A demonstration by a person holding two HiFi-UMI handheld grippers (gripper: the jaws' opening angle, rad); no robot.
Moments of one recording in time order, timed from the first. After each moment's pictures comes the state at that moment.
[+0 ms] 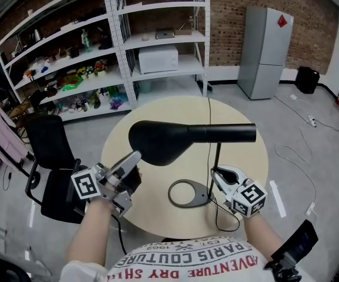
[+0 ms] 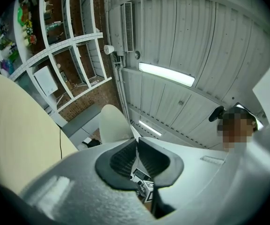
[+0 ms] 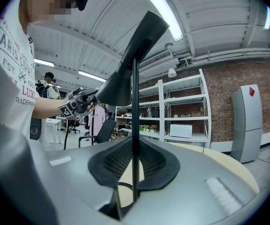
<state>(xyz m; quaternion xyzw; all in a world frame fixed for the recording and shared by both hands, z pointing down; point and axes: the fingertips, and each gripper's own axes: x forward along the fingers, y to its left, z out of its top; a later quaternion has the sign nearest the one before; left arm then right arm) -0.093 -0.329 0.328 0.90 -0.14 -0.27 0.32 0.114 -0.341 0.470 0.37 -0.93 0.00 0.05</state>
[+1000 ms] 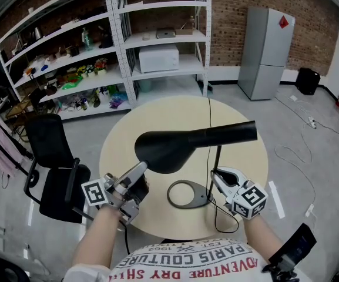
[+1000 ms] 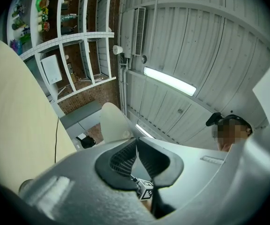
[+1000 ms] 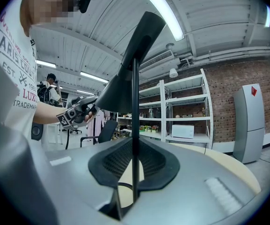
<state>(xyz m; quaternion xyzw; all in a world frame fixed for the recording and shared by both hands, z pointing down) -0.081 -0.322 0.363 0.87 -0.11 -0.31 0.37 0.115 -0.339 0.467 0.36 -0.93 0.00 0.04</state>
